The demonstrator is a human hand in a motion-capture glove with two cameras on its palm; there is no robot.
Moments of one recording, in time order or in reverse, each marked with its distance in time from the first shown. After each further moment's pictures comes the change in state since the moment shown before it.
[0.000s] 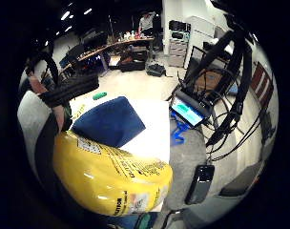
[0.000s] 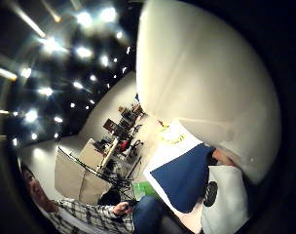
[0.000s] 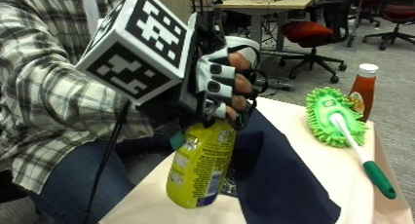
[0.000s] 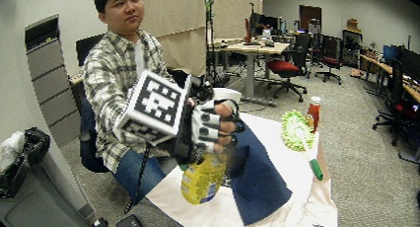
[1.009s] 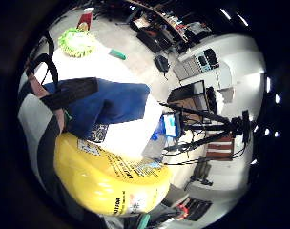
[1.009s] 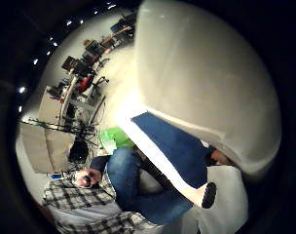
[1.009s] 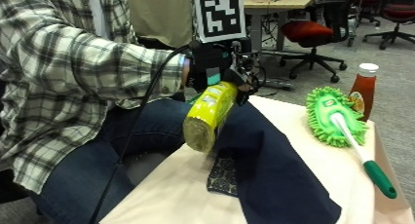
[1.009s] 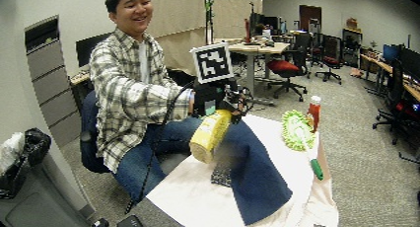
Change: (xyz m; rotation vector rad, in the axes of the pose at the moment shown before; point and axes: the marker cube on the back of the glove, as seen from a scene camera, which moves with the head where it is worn) arm -0.109 0.022 0.070 -0.549 0.507 -0.450
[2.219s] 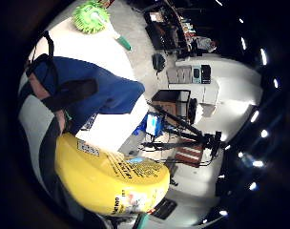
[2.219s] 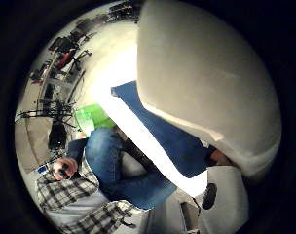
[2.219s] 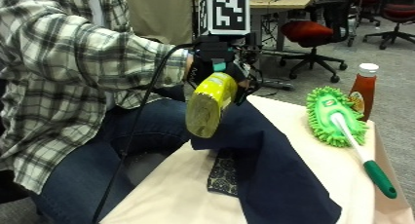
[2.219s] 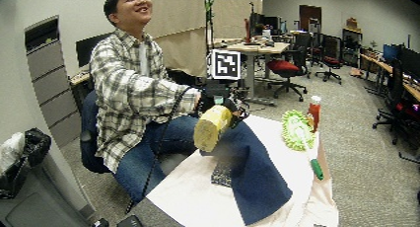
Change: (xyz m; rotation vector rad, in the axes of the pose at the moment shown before) arm -0.041 -0.008 0.008 -0.199 0.209 -0.171
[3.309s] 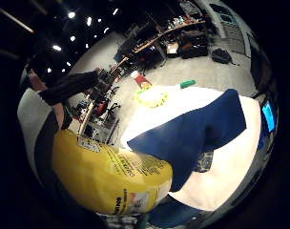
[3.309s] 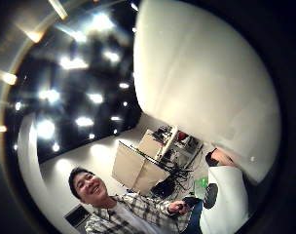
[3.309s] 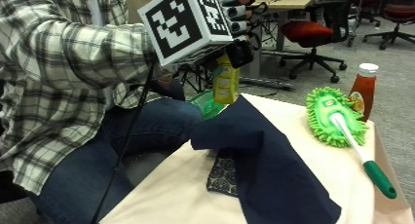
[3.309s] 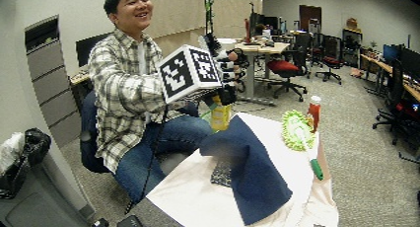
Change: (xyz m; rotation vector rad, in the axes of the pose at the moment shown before) arm 0.063 0.038 -0.058 0.841 -1.406 0.291
